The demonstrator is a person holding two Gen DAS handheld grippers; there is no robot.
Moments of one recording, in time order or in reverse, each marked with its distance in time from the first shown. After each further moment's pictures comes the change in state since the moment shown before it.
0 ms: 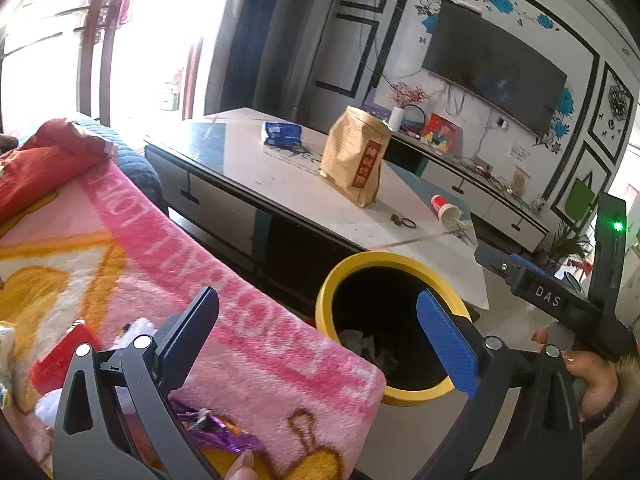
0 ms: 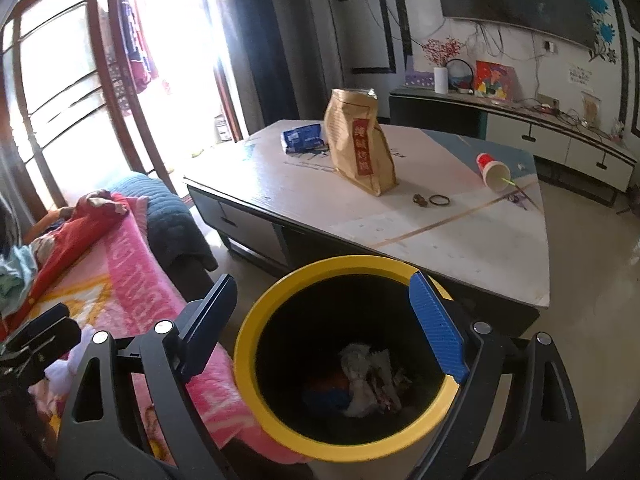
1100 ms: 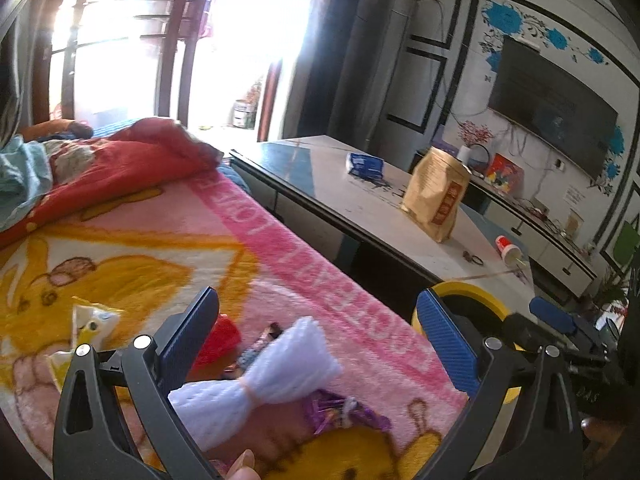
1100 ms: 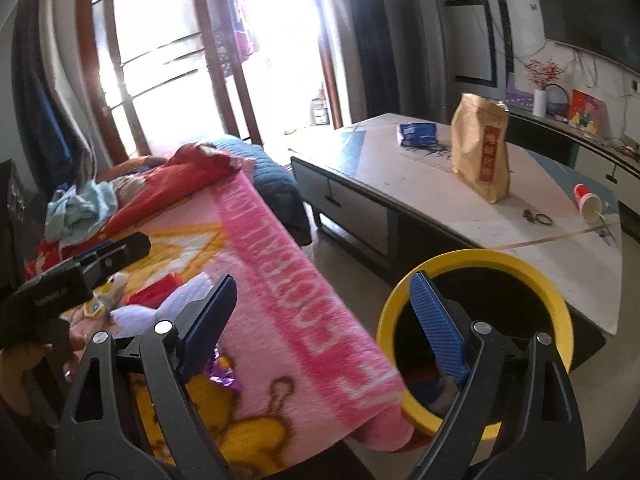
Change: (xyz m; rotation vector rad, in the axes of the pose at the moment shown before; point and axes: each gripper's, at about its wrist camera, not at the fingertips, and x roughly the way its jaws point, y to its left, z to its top) left arm -0.064 0.086 -0.010 -0.114 -0.114 0.227; right arm -0.017 0.121 -0.038 -0.203 0.032 0.286
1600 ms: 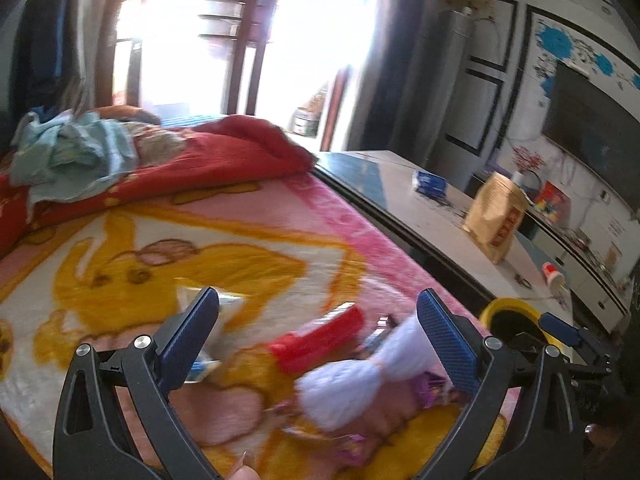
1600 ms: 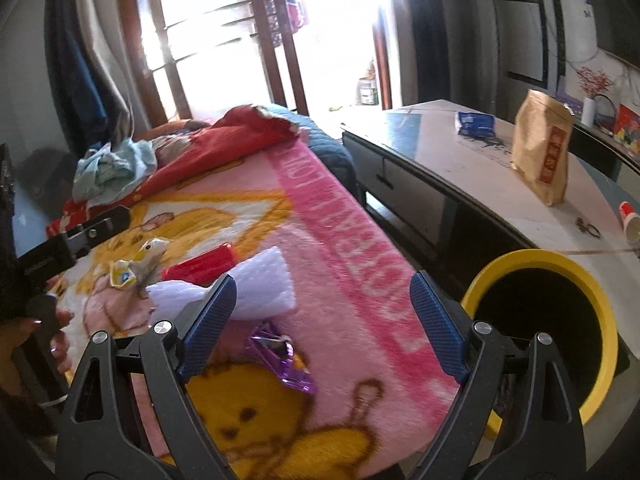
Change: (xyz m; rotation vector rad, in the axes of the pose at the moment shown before) left arm -0.046 0.085 -0.013 -0.110 -0.047 0.189; right arm 0.036 0.064 -0.010 -0.103 0.090 0.124
